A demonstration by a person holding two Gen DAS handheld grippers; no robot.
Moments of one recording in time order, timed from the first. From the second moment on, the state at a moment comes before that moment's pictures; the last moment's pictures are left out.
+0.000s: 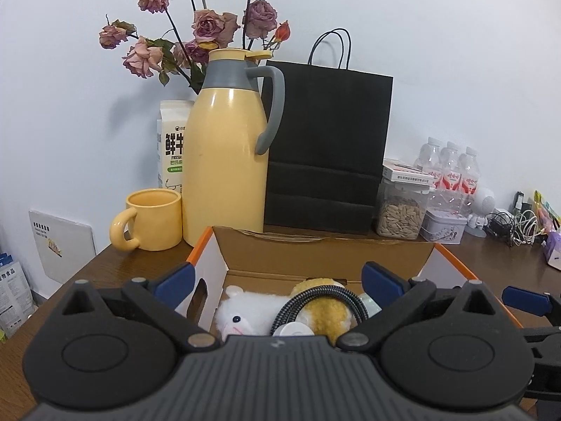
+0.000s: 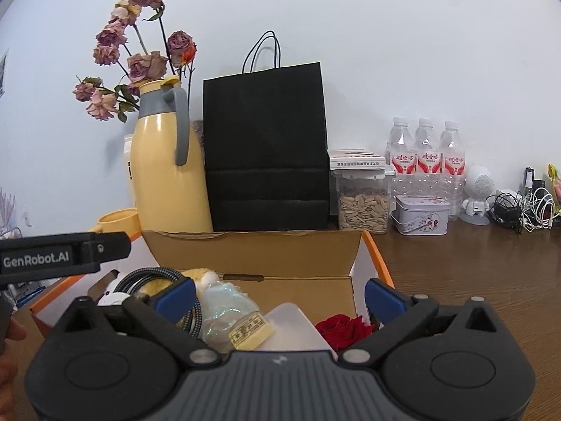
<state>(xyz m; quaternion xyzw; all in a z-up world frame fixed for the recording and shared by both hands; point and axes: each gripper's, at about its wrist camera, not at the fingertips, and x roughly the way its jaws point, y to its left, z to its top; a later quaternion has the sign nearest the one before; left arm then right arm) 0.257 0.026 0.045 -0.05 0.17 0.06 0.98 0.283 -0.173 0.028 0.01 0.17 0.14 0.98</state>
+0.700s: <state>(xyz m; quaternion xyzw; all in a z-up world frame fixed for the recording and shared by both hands) 0.206 0.035 0.025 -0.02 0.18 0.03 0.98 0.232 -0.189 0.016 -0.02 0.17 0.15 0.97</state>
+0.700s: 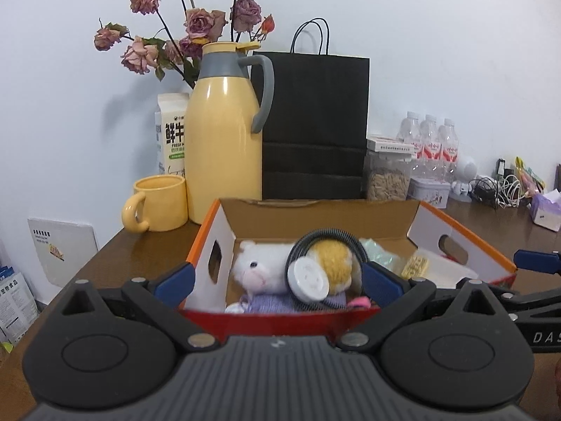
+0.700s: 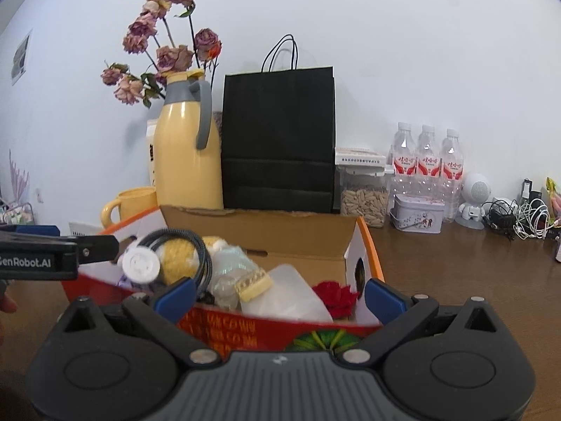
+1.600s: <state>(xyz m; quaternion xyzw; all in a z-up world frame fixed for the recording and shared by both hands) 0.120 0.061 -0.005 -0.02 0.26 0.04 0.97 0.155 -0.170 -0.003 -0.04 0.25 0.20 0.95</state>
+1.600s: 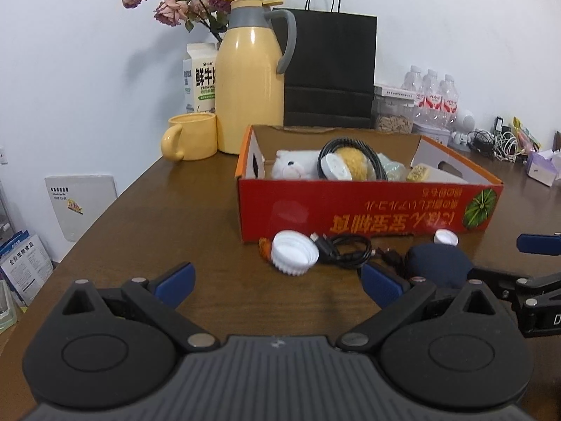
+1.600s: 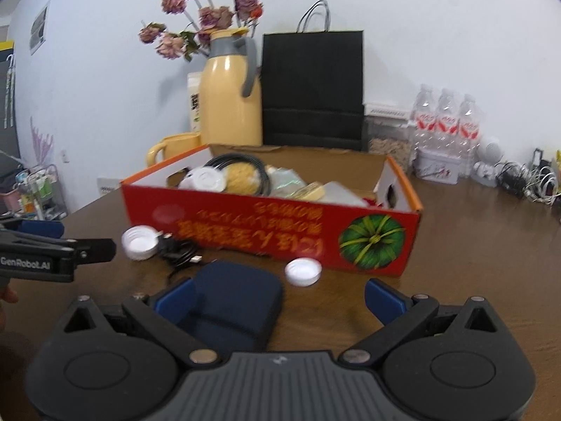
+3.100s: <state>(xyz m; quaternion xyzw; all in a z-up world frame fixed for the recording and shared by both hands) 0.125 0.057 -0.010 -0.02 0.28 0.05 0.96 0.162 -0.190 -0.011 -0.03 0.26 0.16 0.95</state>
